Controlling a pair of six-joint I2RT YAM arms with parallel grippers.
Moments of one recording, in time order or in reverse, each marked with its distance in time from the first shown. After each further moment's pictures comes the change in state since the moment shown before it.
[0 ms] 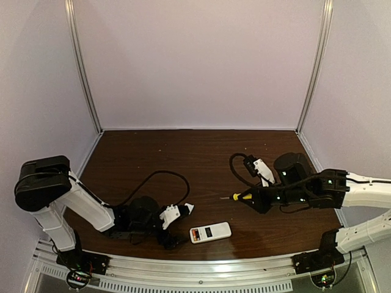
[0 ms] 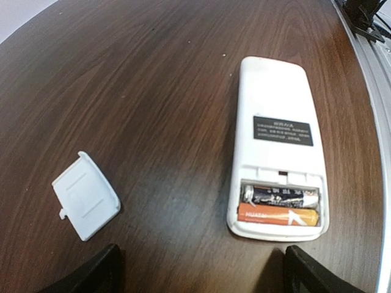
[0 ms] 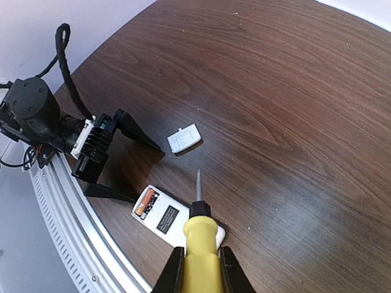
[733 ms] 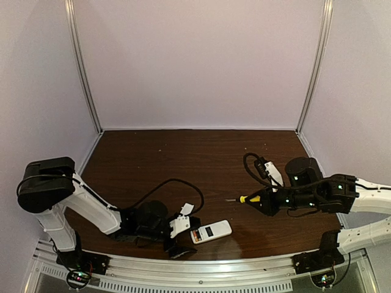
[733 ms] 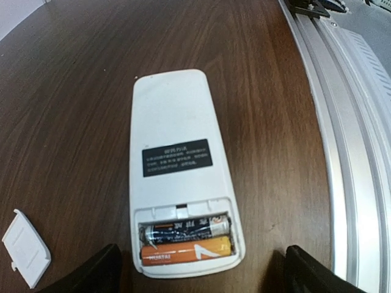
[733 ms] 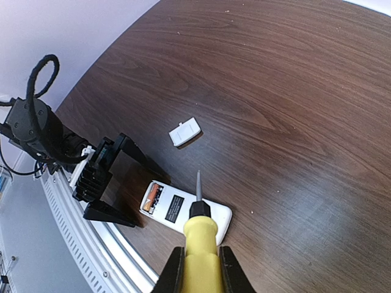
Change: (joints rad) left arm -0.087 0.039 0.079 -0.050 0.093 0.089; right arm 0.000 -0.123 -0.067 -0.023 -0.004 0.096
